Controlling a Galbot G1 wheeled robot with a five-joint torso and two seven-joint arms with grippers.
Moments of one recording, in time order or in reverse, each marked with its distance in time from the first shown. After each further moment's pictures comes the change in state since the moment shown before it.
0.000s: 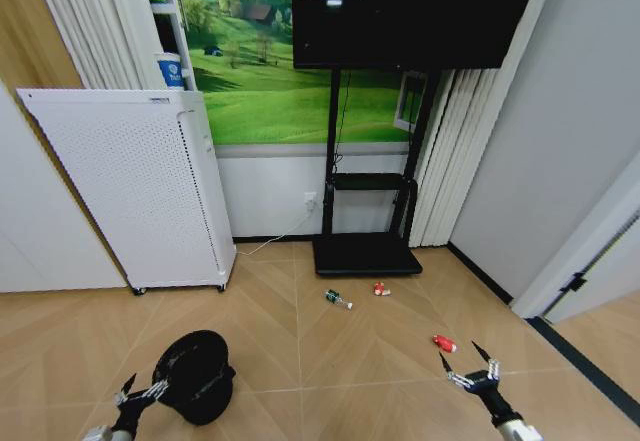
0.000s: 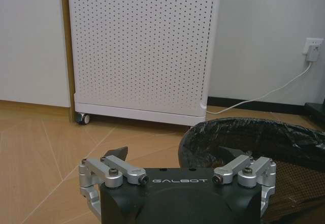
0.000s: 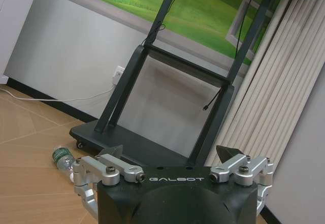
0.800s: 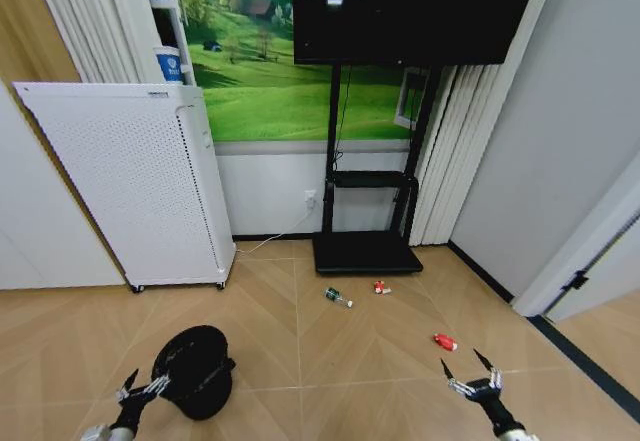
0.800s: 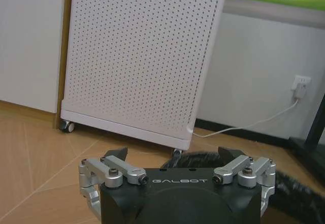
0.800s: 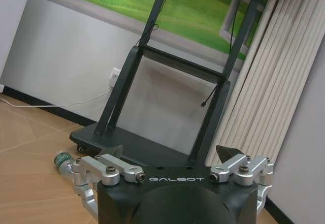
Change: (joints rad) left arm 0.032 0.006 -0.033 -0.153 -0.149 0.019 0.013; right arm -0.028 0.007 0.012 0.033 0.064 0.000 -0.022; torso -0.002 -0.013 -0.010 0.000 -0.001
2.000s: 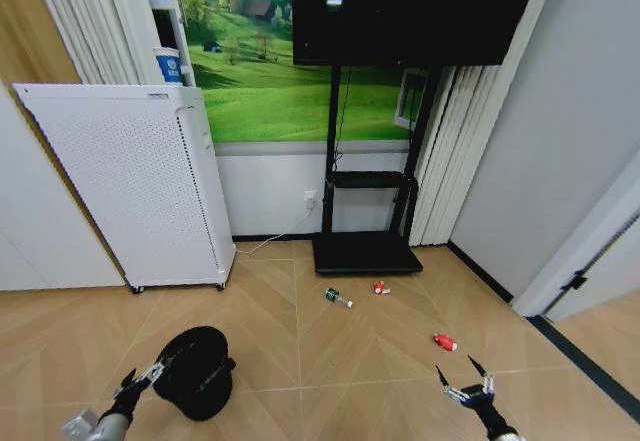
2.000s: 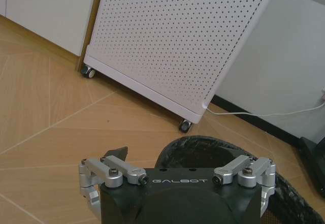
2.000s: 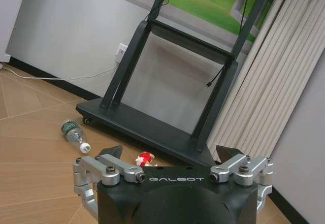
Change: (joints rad) left arm 0.073 0.115 0.040 -0.114 -0.317 0.170 -0.152; right arm 0.048 0.031 -0.063 -0.117 -0.092 0.000 0.048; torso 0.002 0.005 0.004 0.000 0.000
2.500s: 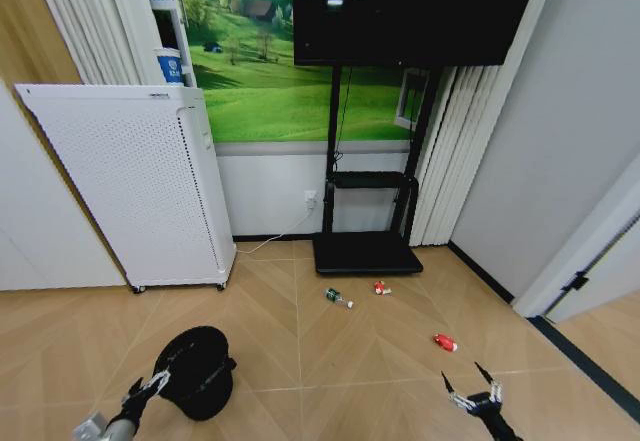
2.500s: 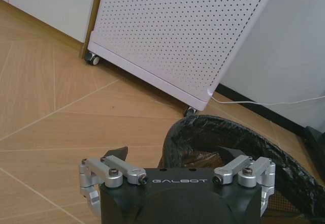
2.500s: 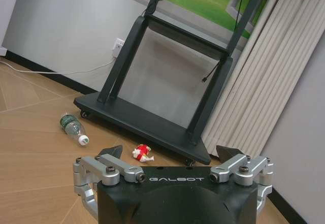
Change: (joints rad) left arm -0.019 -0.010 0.036 0.047 0.000 0.000 0.010; right arm -0.078 0.033 0.068 0.025 -0.033 0.001 0.007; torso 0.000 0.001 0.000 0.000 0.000
